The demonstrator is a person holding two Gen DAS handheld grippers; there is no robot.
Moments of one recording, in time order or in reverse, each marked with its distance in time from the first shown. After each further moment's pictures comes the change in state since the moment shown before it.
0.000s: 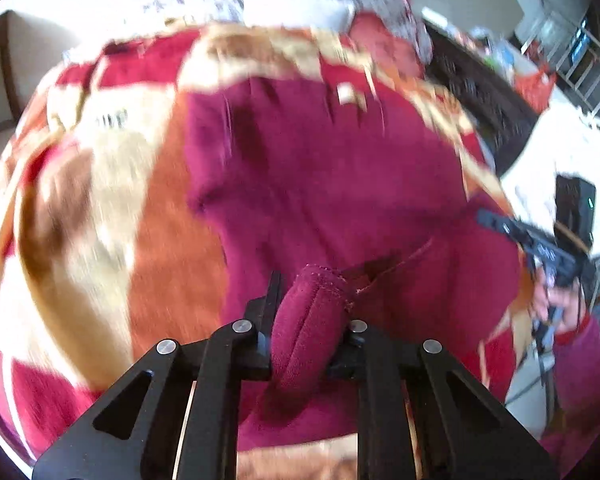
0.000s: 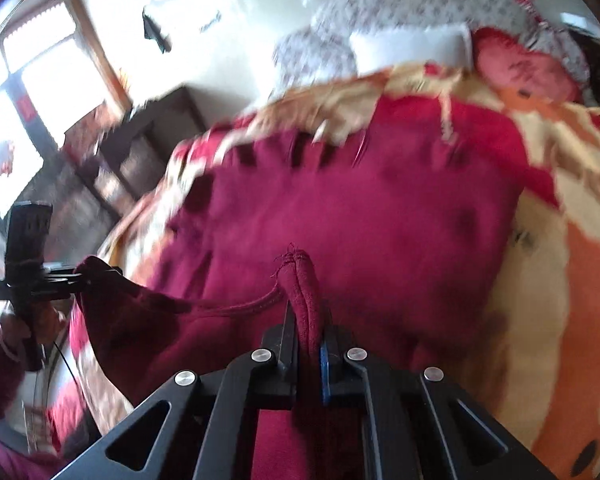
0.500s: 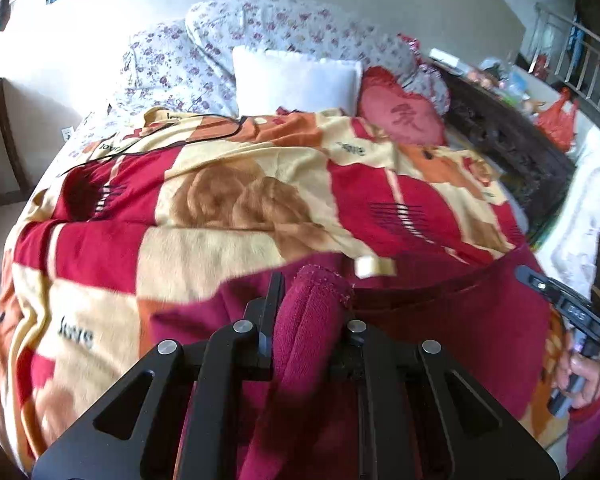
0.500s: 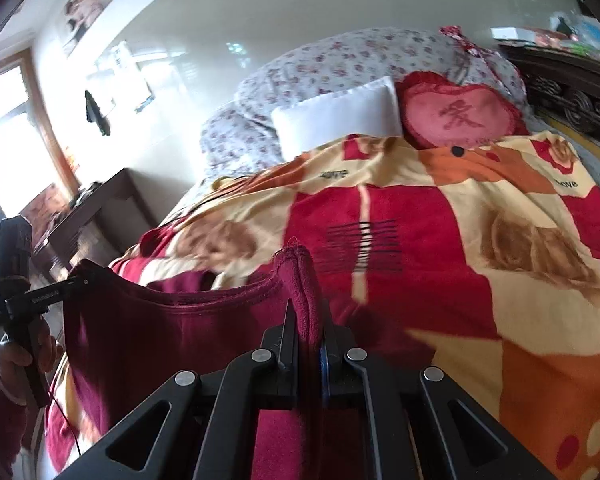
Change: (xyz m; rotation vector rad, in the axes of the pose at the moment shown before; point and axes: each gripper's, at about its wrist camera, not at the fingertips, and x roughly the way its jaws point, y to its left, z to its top) left arm 0.087 -0.019 0.173 0.078 -0.162 0.114; right arm 0.015 -0.076 0.098 0.152 -0.217 -0.173
